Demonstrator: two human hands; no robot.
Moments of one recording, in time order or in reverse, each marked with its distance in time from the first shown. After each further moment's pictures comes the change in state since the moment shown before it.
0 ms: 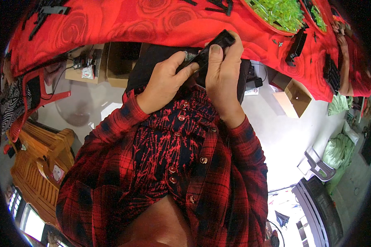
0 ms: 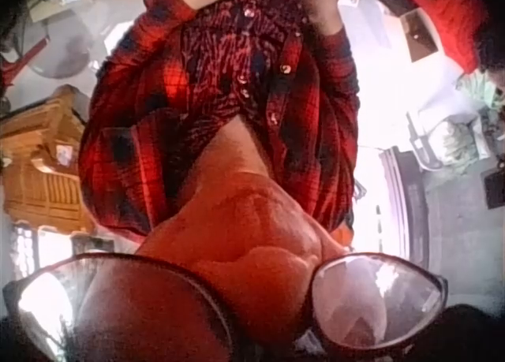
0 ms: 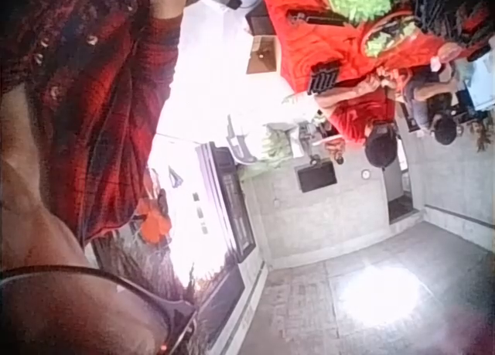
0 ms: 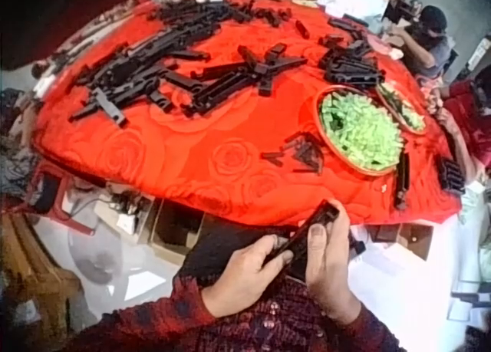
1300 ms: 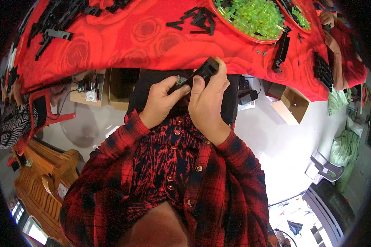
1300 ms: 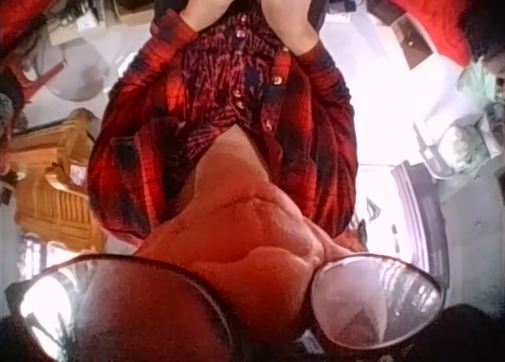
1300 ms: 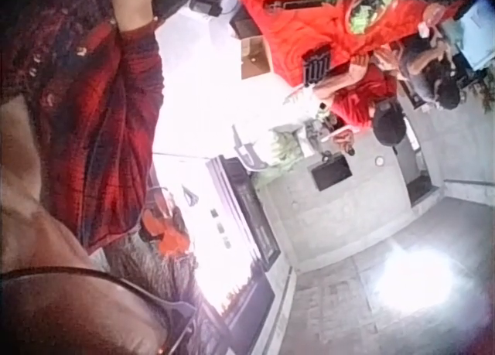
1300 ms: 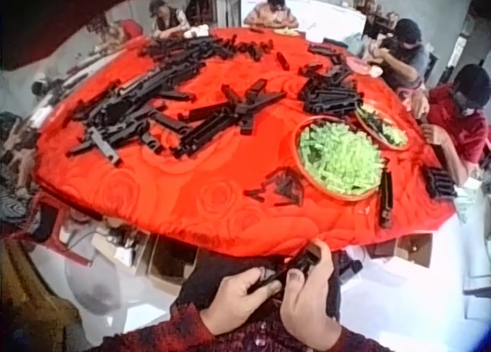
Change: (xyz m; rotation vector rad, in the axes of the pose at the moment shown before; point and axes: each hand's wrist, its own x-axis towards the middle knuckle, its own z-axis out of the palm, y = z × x) left_hand 0.003 -0.004 0.002 -0.089 -0.050 0.004; right_hand -0.021 -0.007 0.001 -0.125 0.096 0.009
